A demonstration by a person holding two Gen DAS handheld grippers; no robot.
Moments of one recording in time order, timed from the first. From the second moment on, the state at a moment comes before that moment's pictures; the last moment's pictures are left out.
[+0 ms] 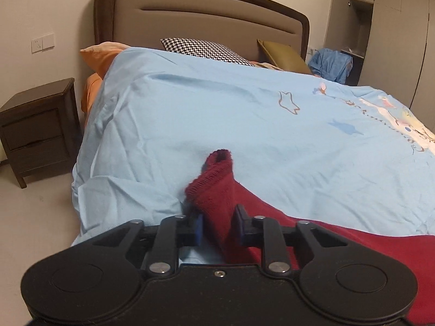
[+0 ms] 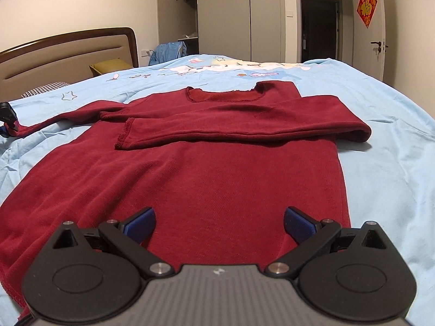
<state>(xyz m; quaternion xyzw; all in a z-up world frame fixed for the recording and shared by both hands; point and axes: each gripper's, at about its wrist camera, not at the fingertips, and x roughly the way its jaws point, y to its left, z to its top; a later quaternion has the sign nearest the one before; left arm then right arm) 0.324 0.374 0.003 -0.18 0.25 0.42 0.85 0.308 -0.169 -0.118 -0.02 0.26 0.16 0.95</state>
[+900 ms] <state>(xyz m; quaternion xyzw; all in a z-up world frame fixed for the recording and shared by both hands) 0.345 0.107 0.168 -0.01 0.02 0.14 0.99 0.289 -0.206 -0.101 0.06 0.21 0.14 0.97</state>
